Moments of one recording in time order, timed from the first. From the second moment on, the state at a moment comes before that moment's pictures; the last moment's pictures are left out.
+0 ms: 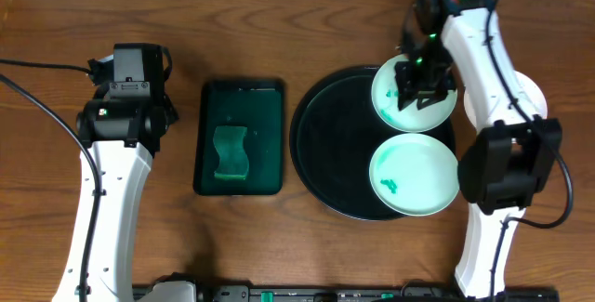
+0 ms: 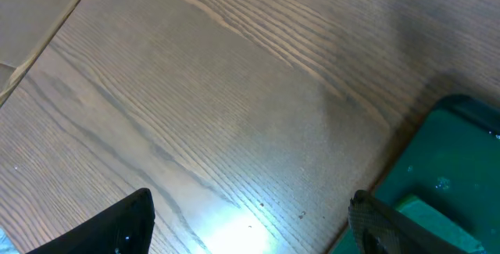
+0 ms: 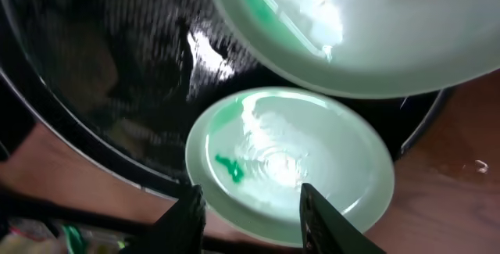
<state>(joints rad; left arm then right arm) 0.02 1.35 1.28 -1.03 -0.49 -0.43 0.20 2.19 2.09 -1.67 -0.14 0.06</state>
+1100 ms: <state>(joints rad) 0.02 1.35 1.28 -1.03 -0.49 -0.43 0.26 1.65 1.52 -1.38 -0.01 0.16</state>
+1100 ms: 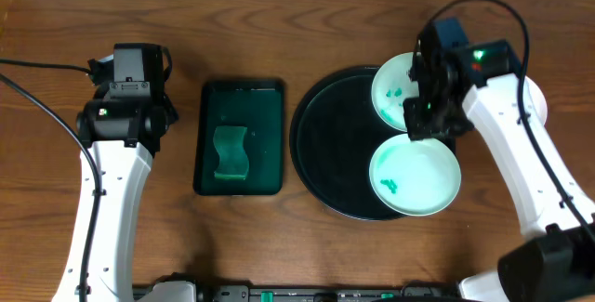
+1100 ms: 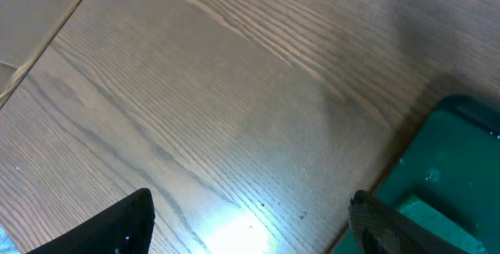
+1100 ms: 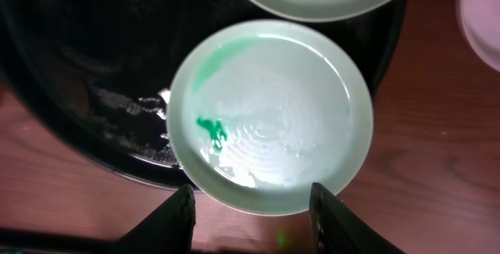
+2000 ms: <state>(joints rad) 0.02 1.35 1.28 -1.03 -0.49 -0.43 0.27 1.57 1.24 -1.13 -0.10 0.20</state>
